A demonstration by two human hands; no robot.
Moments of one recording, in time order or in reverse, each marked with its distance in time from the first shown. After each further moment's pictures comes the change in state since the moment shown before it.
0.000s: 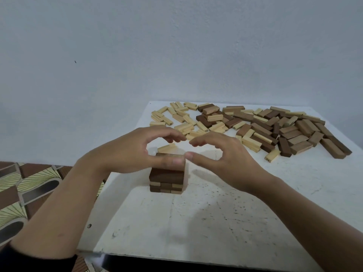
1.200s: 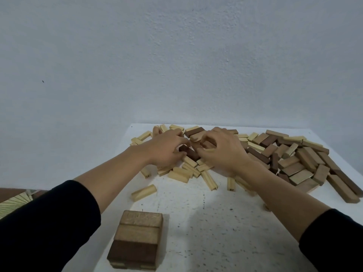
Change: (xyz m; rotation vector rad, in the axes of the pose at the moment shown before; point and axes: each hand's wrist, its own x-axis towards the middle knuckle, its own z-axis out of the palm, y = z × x) left_hand 0.211 -0.057 0.025 0.573 -0.016 0.056; right_hand 0.145 0.128 -0.030 -0.370 0.150 0.070
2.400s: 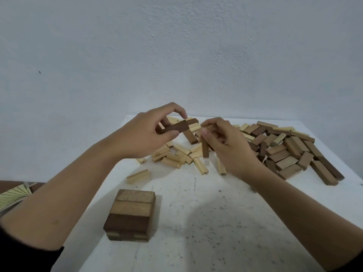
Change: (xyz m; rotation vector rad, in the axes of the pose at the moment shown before) left_hand -0.084 0.056 -0.069 -0.571 0.167 -0.094; right_hand -0.068 -0.034 -0.047 0.588 0.070 0.000
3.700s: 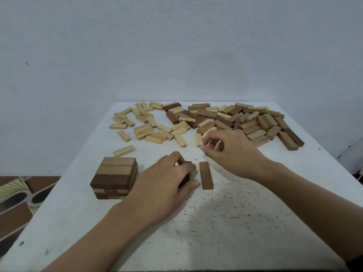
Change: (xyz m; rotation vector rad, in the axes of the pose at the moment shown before) left_hand -0.104 0.055 0.131 0.453 -0.028 0.068; right_hand -0.086 0.012 -0.048 -0.447 -0.146 0.041
